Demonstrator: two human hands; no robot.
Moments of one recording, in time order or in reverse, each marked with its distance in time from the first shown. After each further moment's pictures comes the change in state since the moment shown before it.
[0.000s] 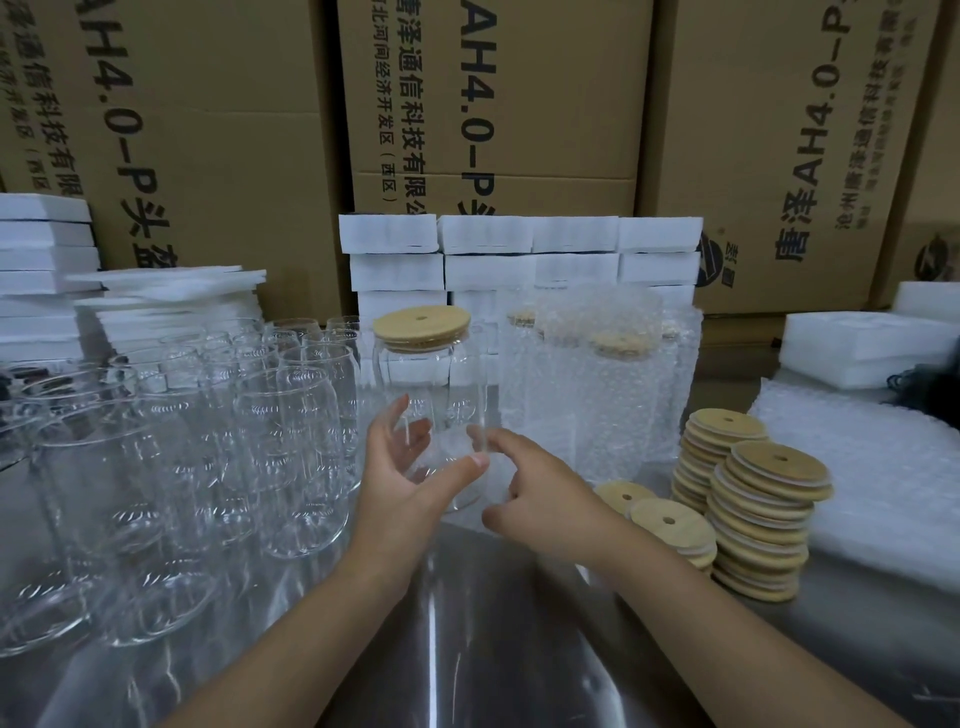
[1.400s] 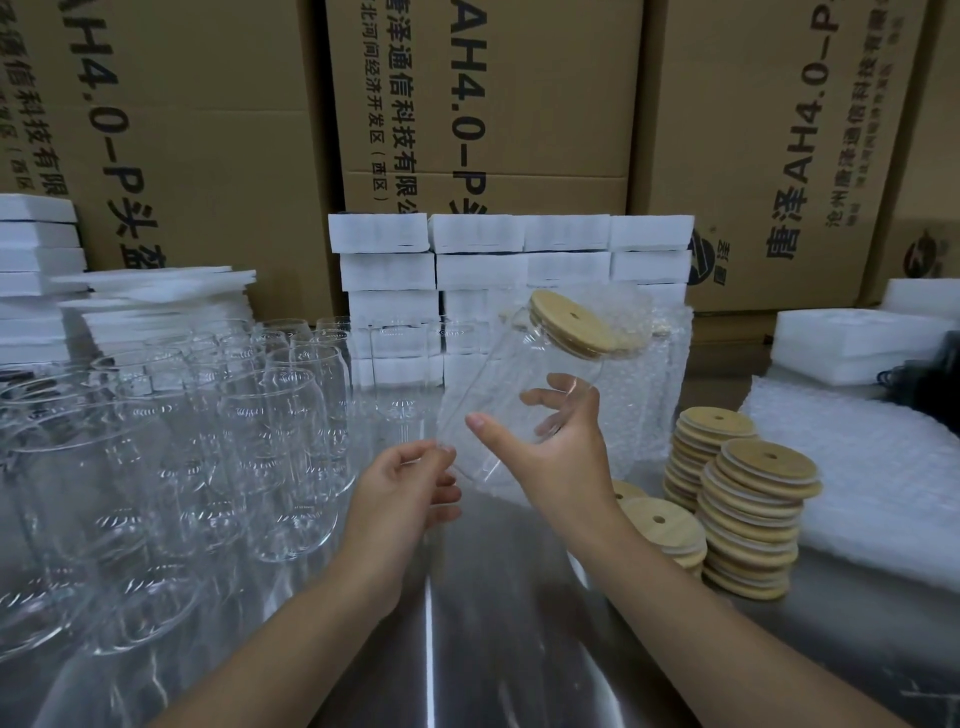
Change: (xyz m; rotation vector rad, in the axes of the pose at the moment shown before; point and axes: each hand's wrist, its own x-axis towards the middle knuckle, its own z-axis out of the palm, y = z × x) left_hand 0.002 0.003 0.007 -0.061 0.068 -0.259; right_hand 0.004 -0.011 0.000 0.303 0.654 0.038
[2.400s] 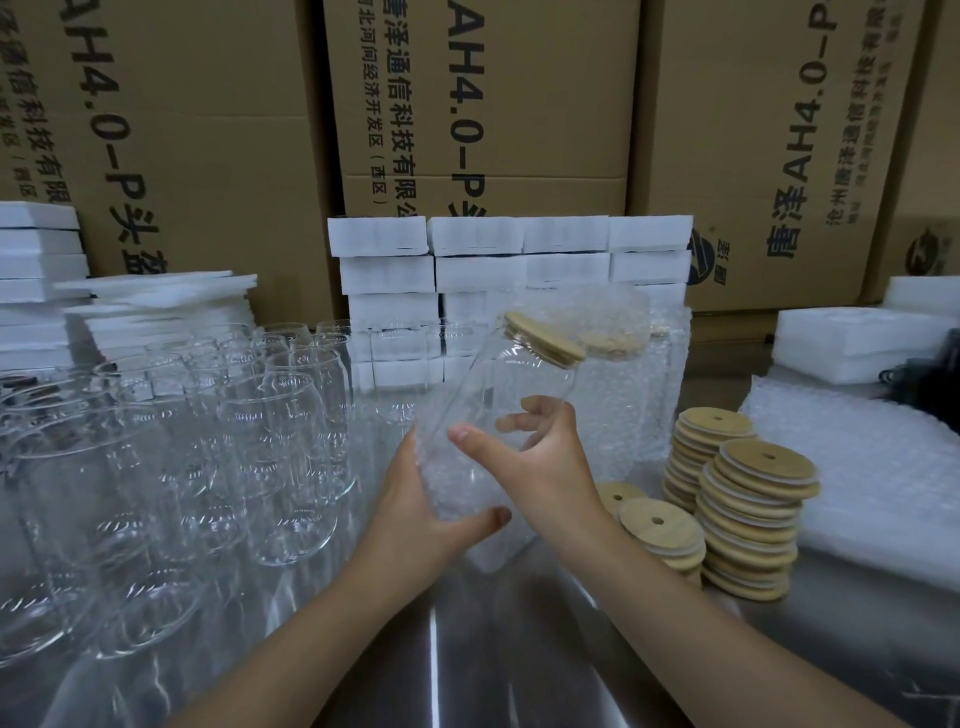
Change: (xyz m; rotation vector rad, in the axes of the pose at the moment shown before) left_hand 0.003 -0.014 -0.005 0.427 -0.307 0.351; right_hand -0.004 -0.001 0.005 0.084 -0.129 0.146
